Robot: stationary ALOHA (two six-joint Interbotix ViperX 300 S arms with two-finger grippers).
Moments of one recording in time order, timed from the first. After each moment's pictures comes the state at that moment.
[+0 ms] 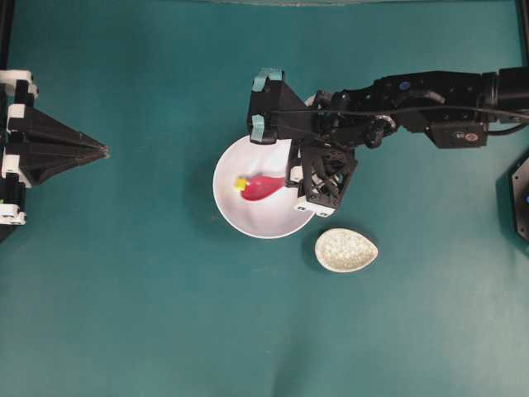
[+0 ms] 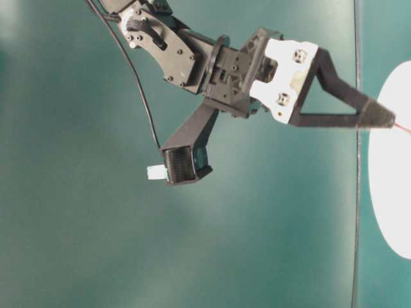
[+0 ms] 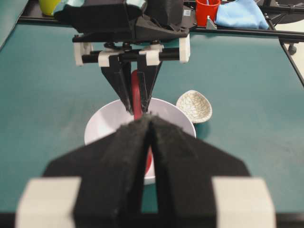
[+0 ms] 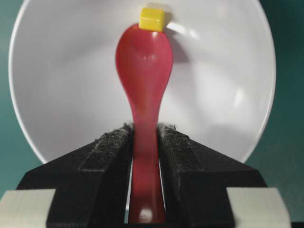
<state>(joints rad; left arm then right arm) 0.02 -0.96 1.16 0.01 -0.12 -0.03 -0.15 0.10 0.40 0.32 0.58 -0.19</state>
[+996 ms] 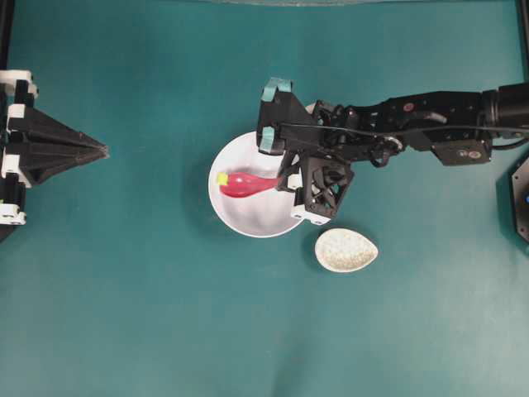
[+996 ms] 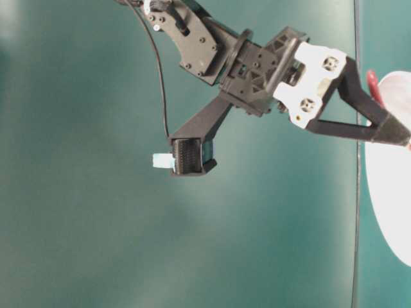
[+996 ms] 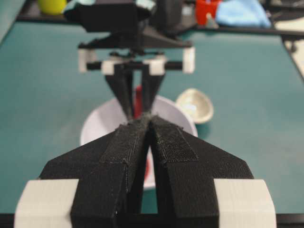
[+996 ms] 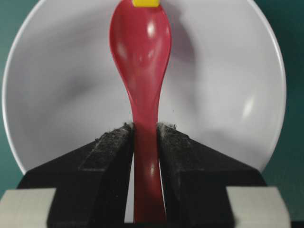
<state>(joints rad) 0.02 -0.96 1.16 0.01 -0.12 -0.04 -0.12 0.10 0.49 0.32 0.35 -0.17</state>
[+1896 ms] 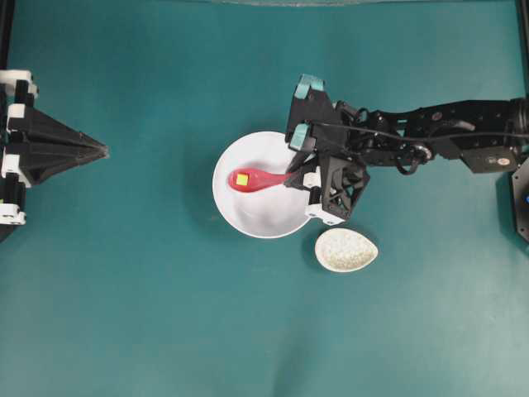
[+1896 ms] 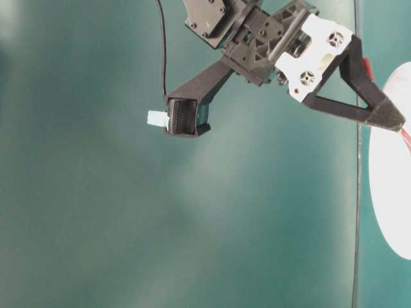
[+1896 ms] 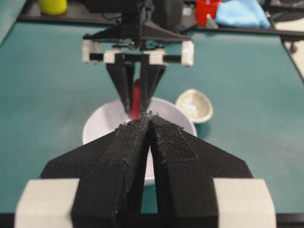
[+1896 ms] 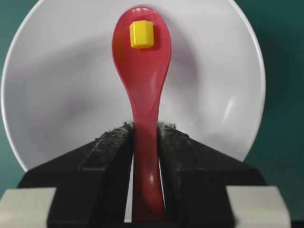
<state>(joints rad) 0.02 -0.96 1.16 0.01 -0.12 -0.04 -0.11 0.02 0.63 0.36 0.16 -0.17</state>
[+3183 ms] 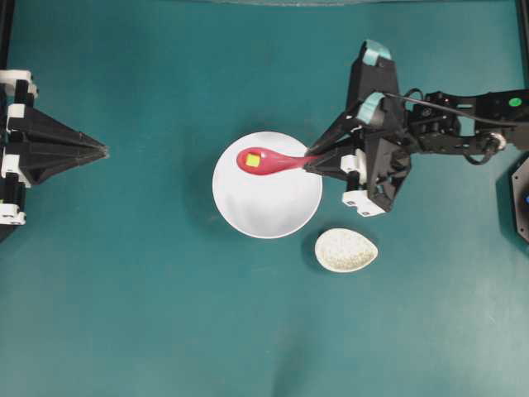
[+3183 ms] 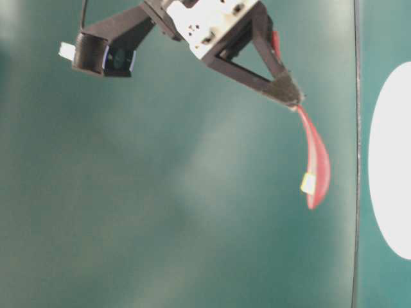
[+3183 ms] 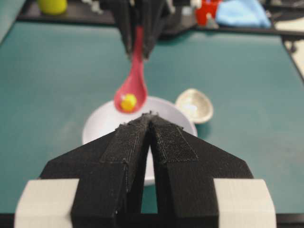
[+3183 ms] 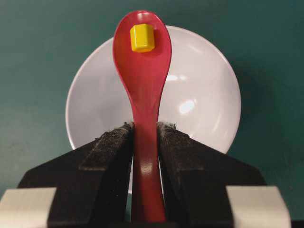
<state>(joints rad) 0.02 -0.96 1.16 0.01 -0.12 -0.04 -0.10 -0.26 0.72 0.37 0.14 -0.13</state>
